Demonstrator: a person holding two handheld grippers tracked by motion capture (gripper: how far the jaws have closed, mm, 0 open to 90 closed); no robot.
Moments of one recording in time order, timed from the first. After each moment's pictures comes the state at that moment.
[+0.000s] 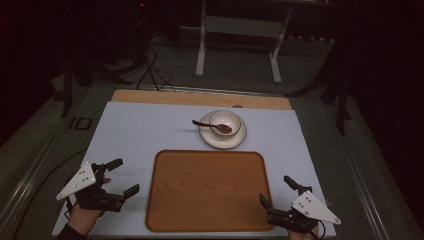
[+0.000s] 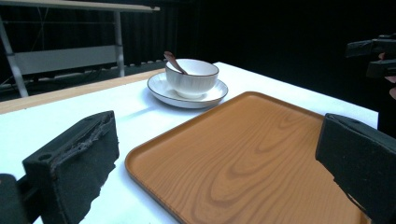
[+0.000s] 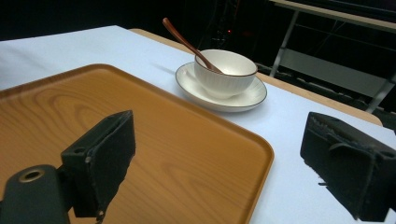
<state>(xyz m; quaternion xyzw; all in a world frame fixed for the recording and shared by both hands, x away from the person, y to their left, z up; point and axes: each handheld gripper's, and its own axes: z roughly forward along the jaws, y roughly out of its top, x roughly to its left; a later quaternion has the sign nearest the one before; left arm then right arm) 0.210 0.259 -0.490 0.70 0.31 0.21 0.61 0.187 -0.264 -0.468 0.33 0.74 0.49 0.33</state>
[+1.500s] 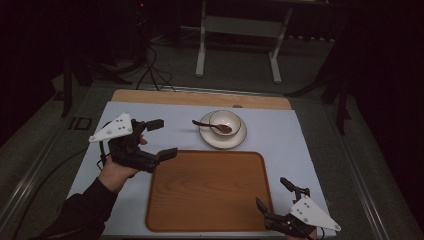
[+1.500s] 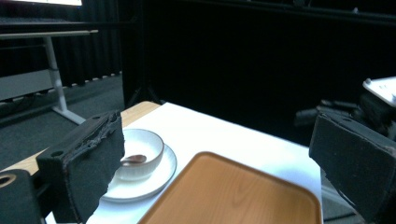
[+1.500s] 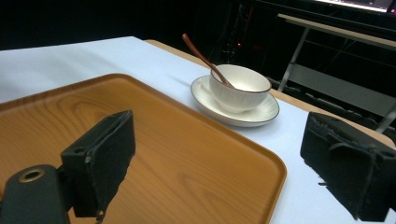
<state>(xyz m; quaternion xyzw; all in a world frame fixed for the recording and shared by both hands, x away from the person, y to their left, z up) 0.278 0.172 -0.370 0.71 0.23 0.14 0.65 0.176 -0.256 -0.463 0.30 0.73 0.51 0.33</state>
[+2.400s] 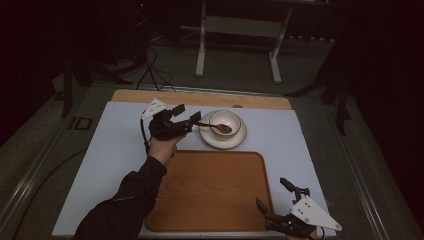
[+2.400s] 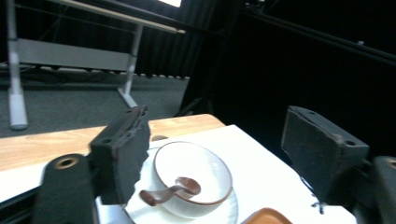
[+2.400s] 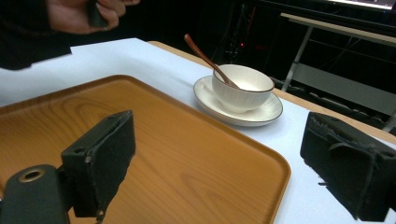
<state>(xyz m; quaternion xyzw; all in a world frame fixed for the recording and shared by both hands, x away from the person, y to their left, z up) 0.371 0.114 -0.434 0.61 0.43 0.17 0.64 0.177 -0.257 -0.464 0.30 0.73 0.52 0.33</state>
